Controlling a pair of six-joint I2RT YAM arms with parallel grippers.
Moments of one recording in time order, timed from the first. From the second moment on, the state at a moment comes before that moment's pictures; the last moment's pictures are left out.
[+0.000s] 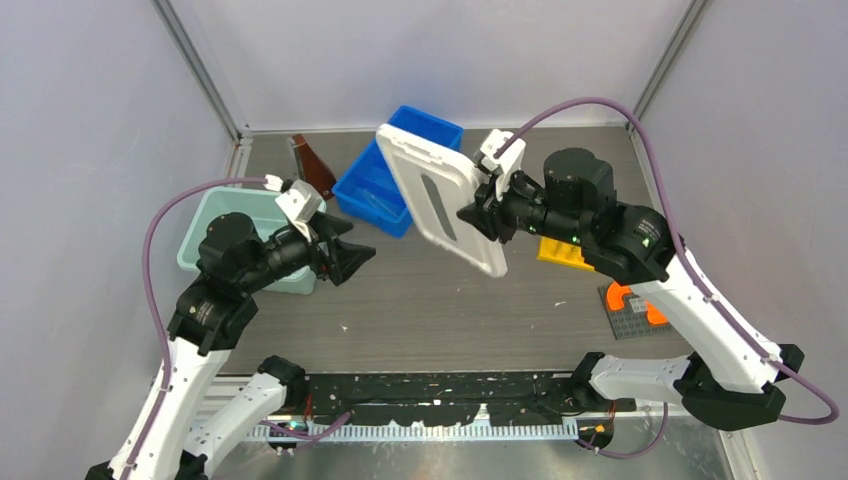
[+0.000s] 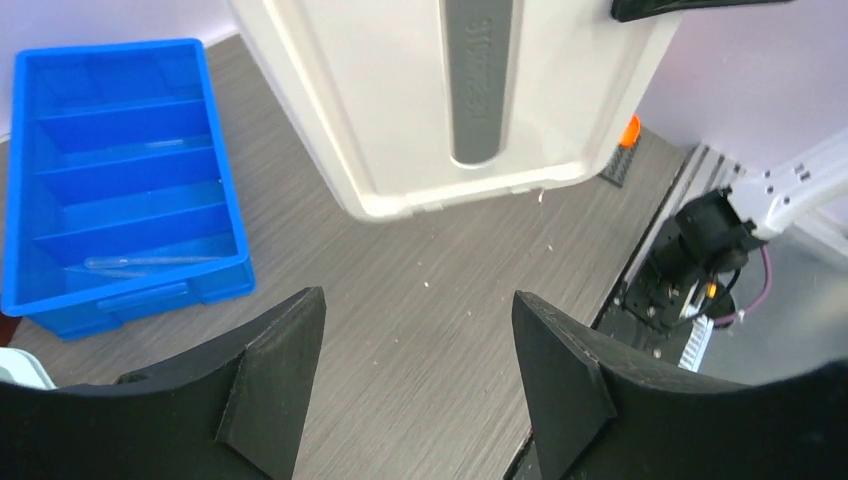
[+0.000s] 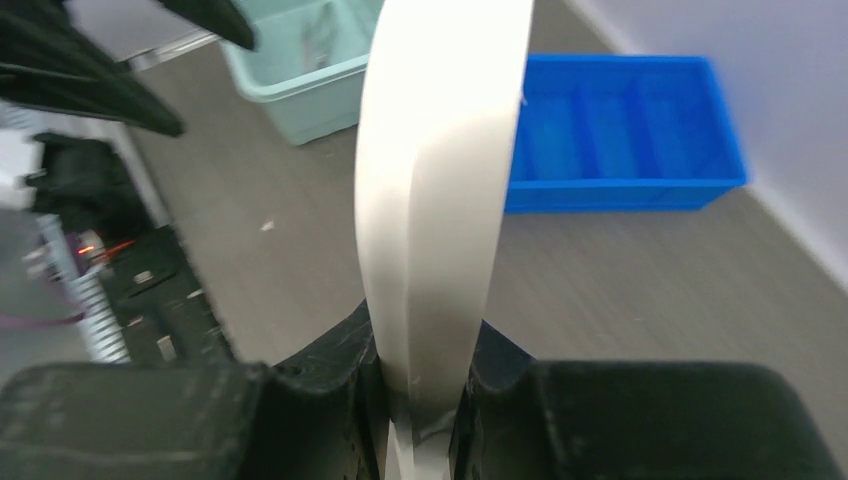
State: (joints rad) left arm -0.42 0.72 1.09 -0.52 0.49 -0.11; right arm 0.87 1.14 1.57 -0.71 -0.03 -0.13
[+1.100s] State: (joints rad) left arm -0.43 0.57 0.92 -0.53 0.67 -0.21; right arm 0.80 1.04 1.57 -0.77 -0.71 0.07
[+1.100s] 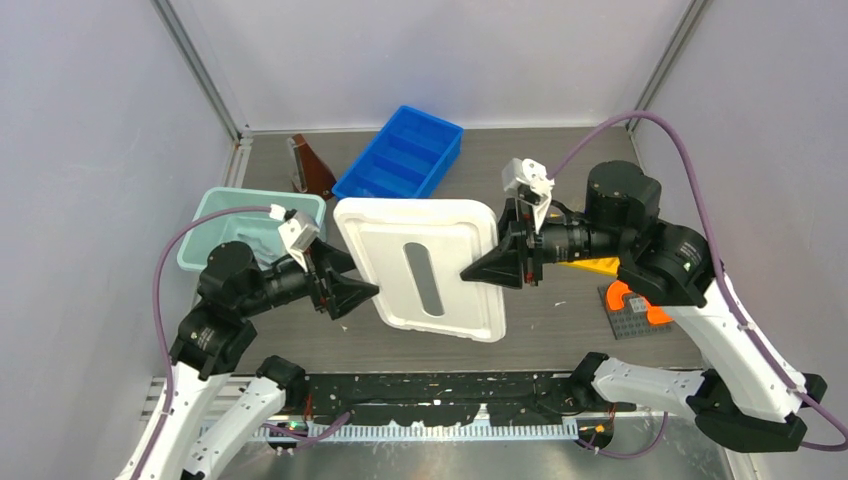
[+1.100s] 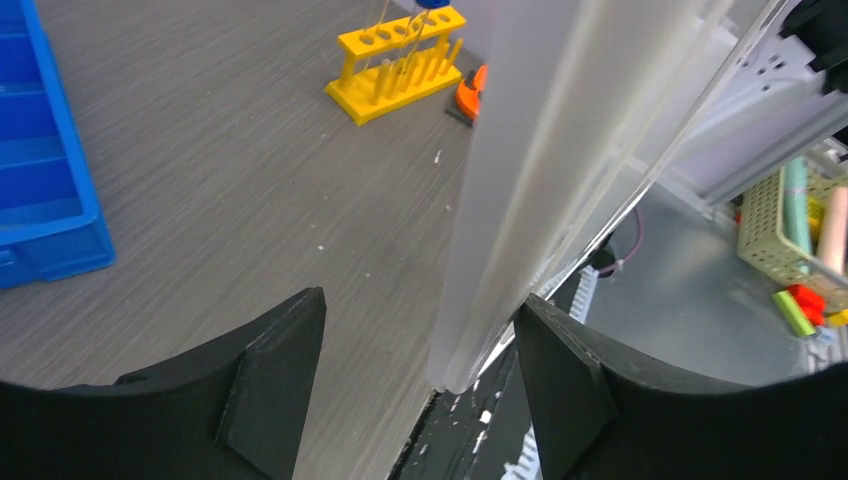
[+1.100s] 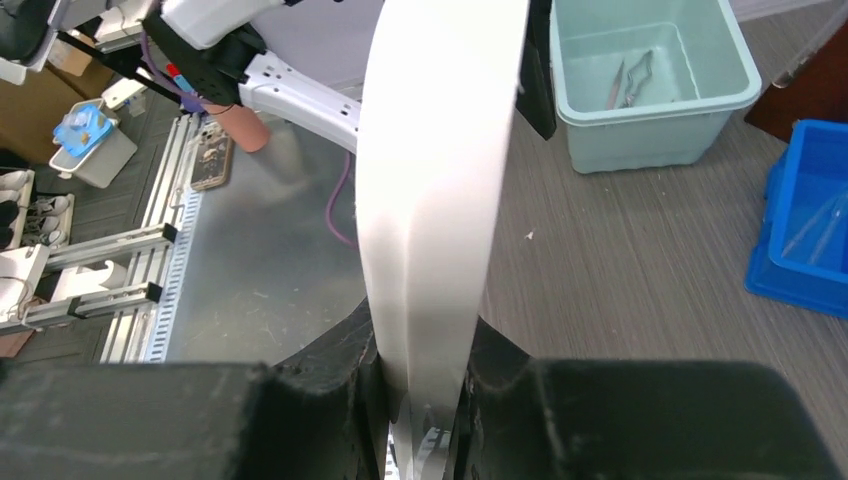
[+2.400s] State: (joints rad) left arm -0.43 0.57 0.64 0.13 0.27 -0.95; right arm 0.36 1.13 1.23 -0.18 -0.56 0.81
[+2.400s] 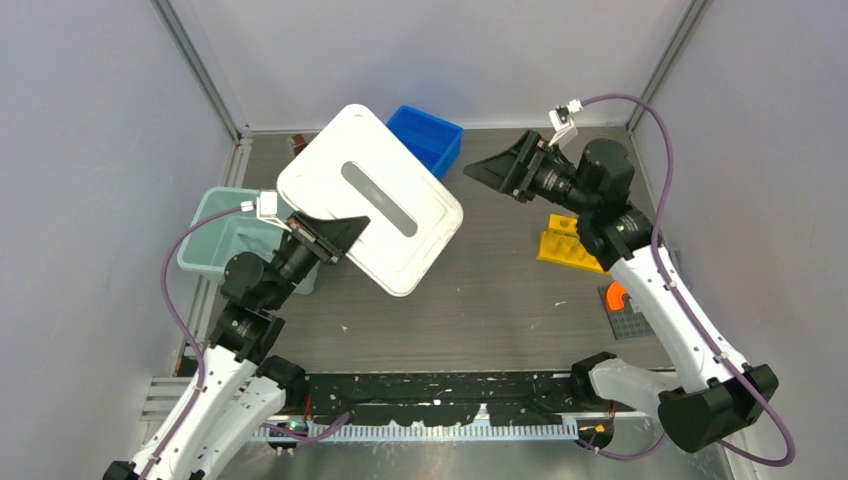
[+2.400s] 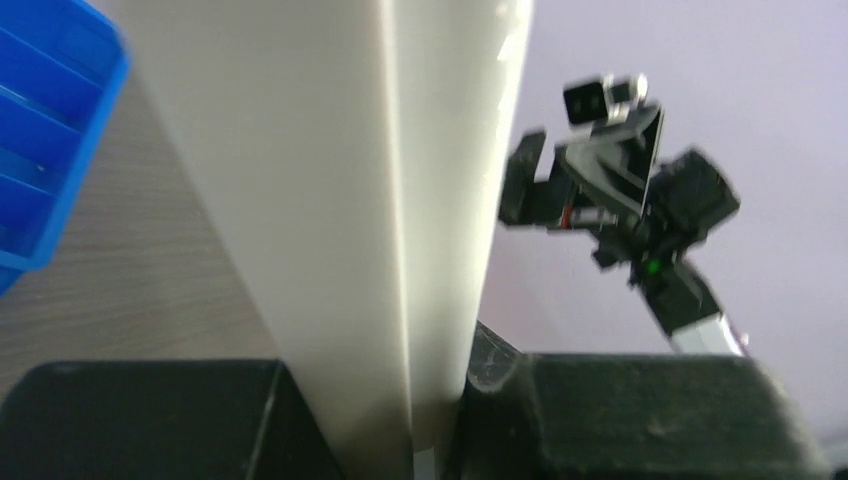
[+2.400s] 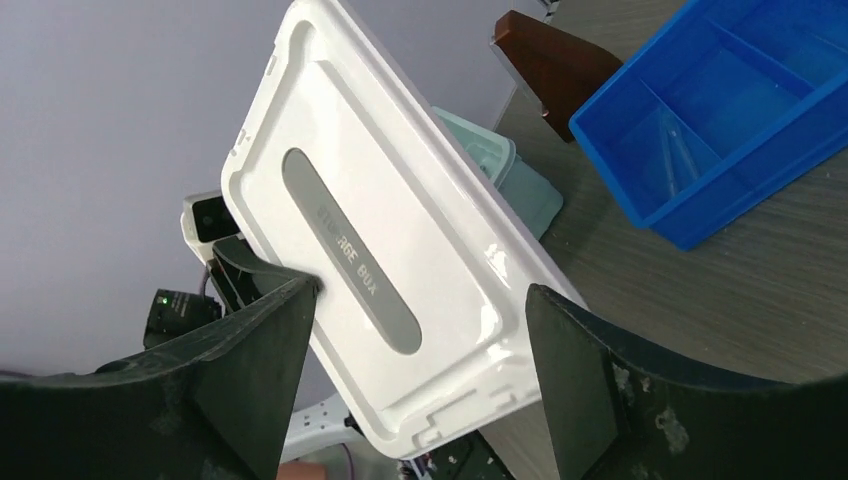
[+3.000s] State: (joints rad) left arm -0.43 0.55 0.50 0.36 -0.12 -1.11; right arm 0.54 1.33 0.90 0.43 -0.39 1.33
